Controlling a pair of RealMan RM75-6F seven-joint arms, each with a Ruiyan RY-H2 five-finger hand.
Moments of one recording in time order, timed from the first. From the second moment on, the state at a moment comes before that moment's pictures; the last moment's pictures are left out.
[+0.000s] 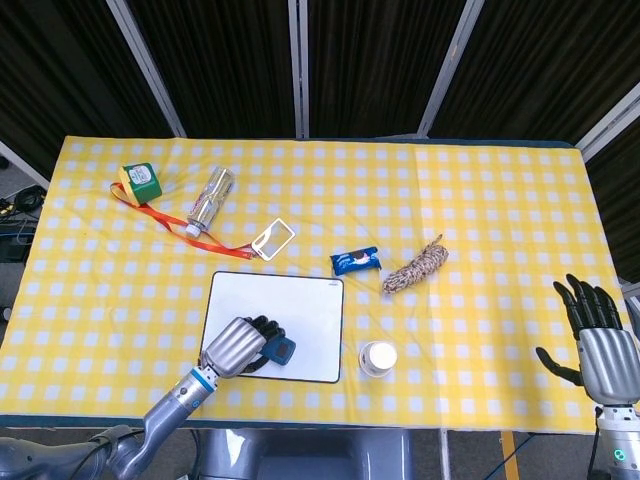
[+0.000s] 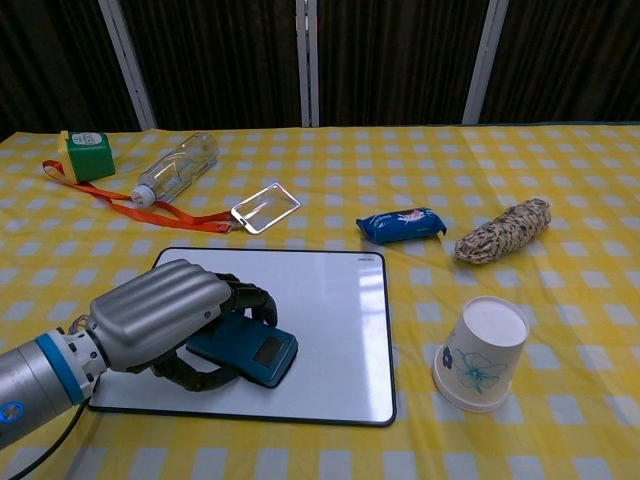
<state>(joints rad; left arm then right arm) -0.56 -1.83 0.08 -1.15 1.65 1.16 0.17 0.07 -1.11 0.08 -1.61 -1.54 1.54 0.05</state>
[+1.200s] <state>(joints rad) -0.42 -1.55 -0.03 -1.09 1.55 1.40 -0.08 0.07 -1.13 0.07 -1.62 -1.55 1.53 0.01</state>
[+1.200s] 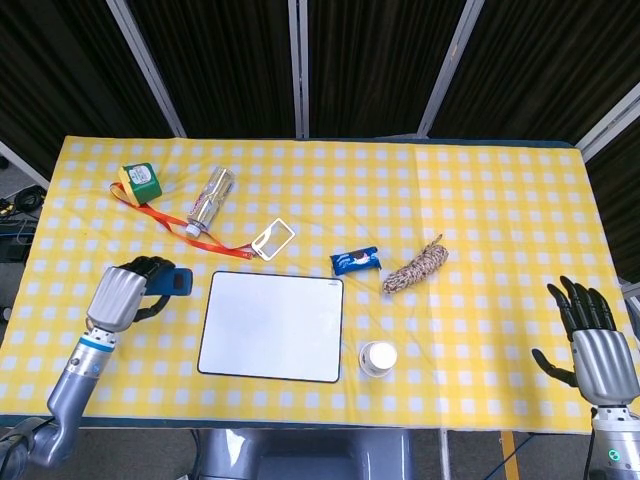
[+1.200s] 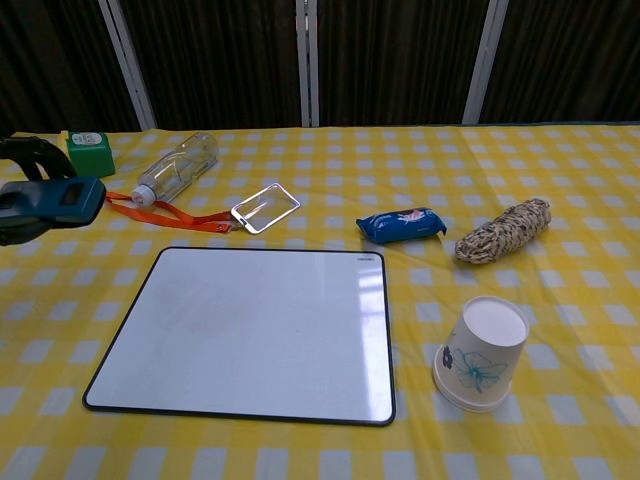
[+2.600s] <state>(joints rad) -0.28 -1.43 0.01 -1.26 1.49 1.39 -0.02 0.08 -1.14 0.06 -1.61 -1.55 1.51 -0.03</state>
